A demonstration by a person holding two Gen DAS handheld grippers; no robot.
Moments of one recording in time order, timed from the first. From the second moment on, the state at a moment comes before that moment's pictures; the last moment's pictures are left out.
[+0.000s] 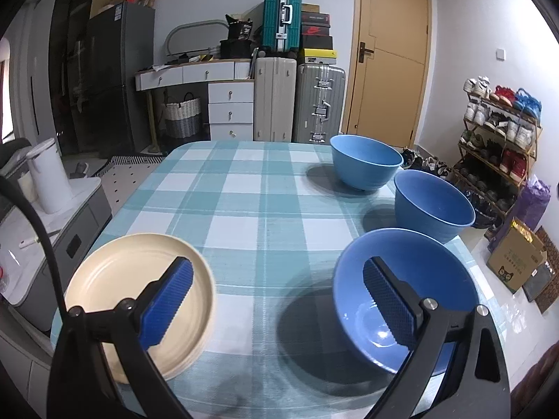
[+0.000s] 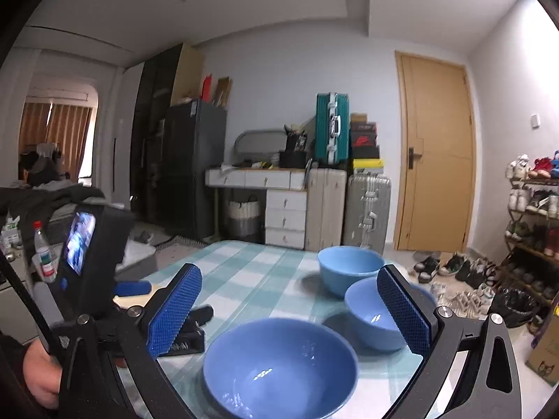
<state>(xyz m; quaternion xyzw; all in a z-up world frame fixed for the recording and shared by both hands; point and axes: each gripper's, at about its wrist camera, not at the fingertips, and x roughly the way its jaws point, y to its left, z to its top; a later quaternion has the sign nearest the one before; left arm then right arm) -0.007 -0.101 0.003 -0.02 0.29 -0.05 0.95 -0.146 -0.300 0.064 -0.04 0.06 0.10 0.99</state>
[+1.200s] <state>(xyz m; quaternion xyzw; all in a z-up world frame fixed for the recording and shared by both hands) -0.023 -0.132 0.009 0.06 0.25 -0.05 0.97 -0.136 -0.330 0.059 0.00 0.09 0.06 0.99</state>
